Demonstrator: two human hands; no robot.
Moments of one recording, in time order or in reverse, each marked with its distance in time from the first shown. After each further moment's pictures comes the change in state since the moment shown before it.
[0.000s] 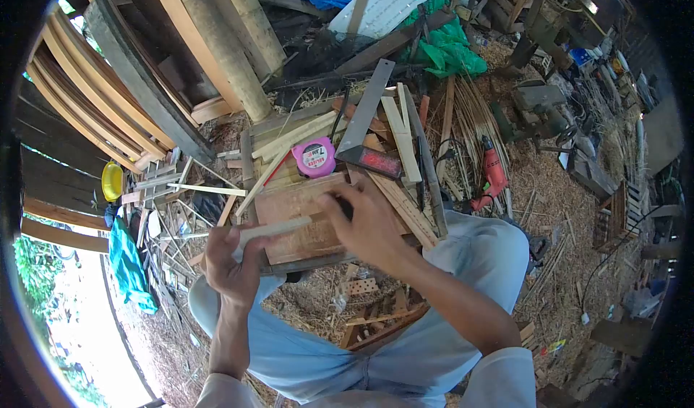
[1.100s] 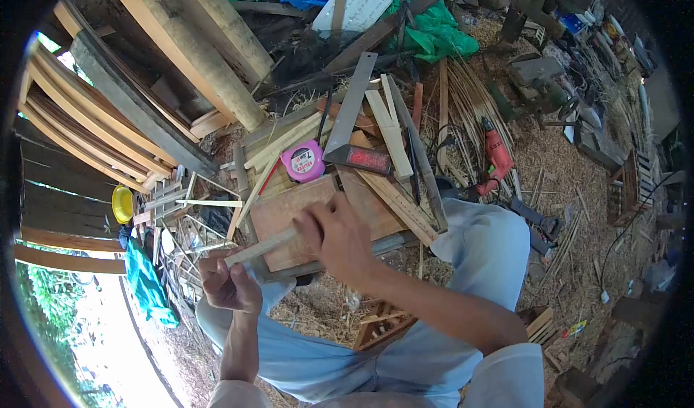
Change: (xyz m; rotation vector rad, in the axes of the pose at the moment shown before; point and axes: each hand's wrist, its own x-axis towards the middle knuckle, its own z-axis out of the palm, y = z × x) left_hand -0.025 -0.009 0.003 -0.130 0.069 0.047; right_hand -0.013 -0.025 0.028 -0.029 0.260 -0.043
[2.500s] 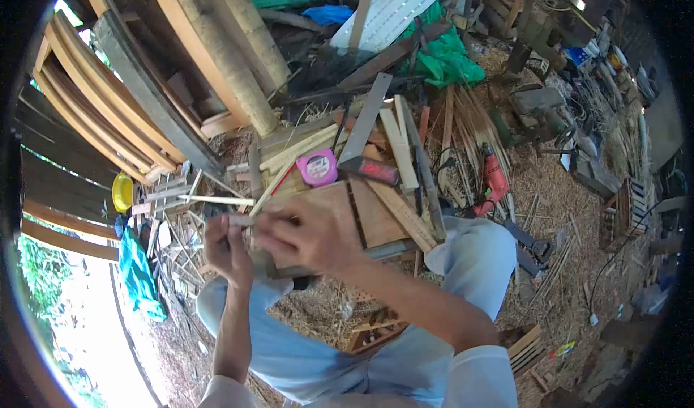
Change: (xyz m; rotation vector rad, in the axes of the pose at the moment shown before) left_hand 0.004 -0.035 -0.011 0.047 0.074 -0.159; right_hand 0.017 -0.022 0.018 0.375 -0.033 -0.550
